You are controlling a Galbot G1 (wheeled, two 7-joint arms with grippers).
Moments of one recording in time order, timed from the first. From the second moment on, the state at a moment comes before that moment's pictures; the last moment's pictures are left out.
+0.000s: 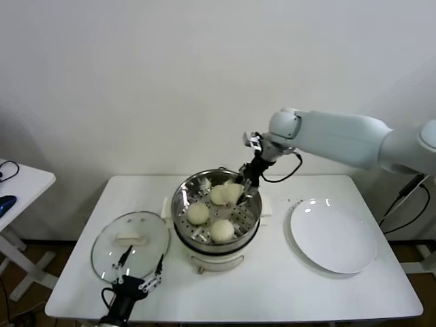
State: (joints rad) left arm 1.76 -1.53 -0.67 -2.03 0.12 -0.19 0.21; right arm 0.68 1.19 -1.64 1.06 0.98 -0.24 -1.05
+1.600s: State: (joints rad) left arm 1.72 -1.51 -0.66 -2.02 0.12 -0.17 0.22; right arm 0.62 1.24 -1.68 1.02 0.88 -0.23 -1.06
